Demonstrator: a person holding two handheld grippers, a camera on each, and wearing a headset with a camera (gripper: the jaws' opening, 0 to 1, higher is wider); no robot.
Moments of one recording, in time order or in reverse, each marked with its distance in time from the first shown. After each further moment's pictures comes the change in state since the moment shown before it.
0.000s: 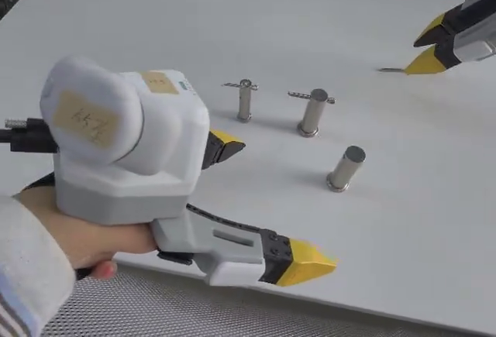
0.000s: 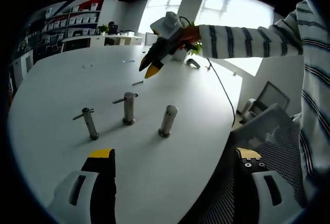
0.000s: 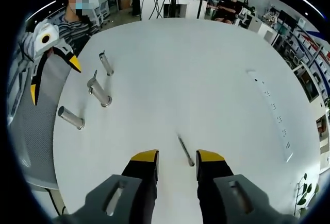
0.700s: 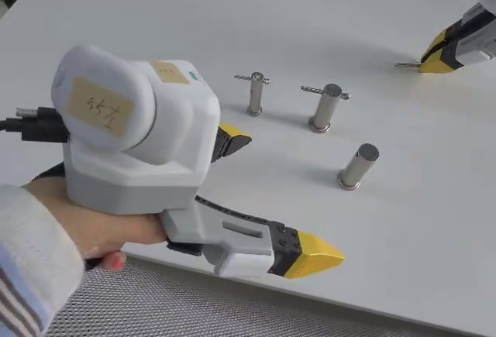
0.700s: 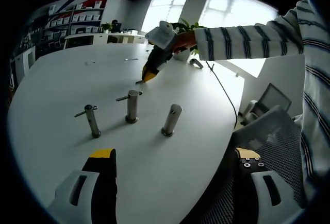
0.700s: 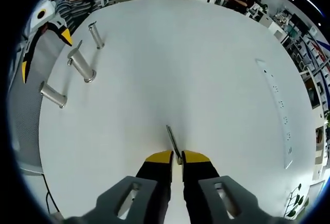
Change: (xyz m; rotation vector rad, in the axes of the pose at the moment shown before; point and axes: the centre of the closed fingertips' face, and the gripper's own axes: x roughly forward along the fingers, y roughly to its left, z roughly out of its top) left arm 0.000 0.000 -0.004 -0.007 0.018 -0.013; right arm 0.019 -0.007 -0.019 -0.087 0.108 0.013
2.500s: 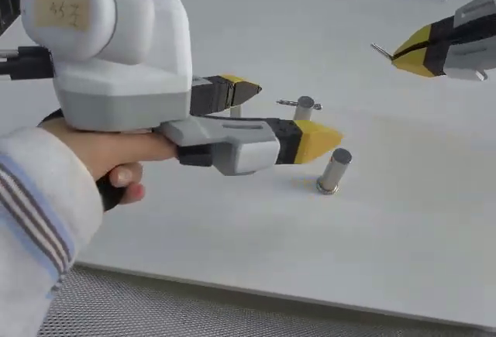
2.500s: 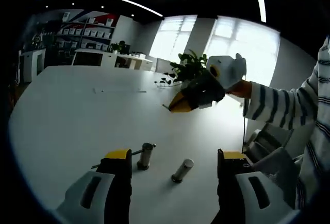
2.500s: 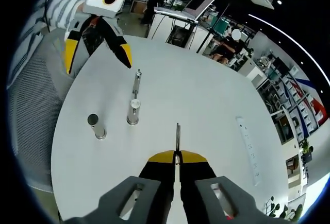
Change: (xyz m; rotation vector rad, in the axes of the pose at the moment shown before) left arm 0.000 0.024 0.089 -0.057 -0.236 0.027; right arm -0.093 0.076 0.068 -0.151 -0.310 -0.260
